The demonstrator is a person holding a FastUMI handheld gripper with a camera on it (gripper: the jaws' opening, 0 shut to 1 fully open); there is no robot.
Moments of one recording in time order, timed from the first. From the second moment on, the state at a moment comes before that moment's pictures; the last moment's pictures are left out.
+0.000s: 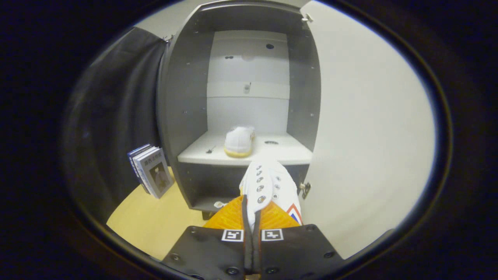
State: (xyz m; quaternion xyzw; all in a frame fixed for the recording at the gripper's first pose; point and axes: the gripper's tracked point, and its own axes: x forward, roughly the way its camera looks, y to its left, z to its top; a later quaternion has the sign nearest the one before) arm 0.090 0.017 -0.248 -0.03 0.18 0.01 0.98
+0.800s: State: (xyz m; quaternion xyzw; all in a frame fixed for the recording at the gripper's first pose) arm 0.327 -0.022 -0.220 -0.06 0.18 0.03 0.98
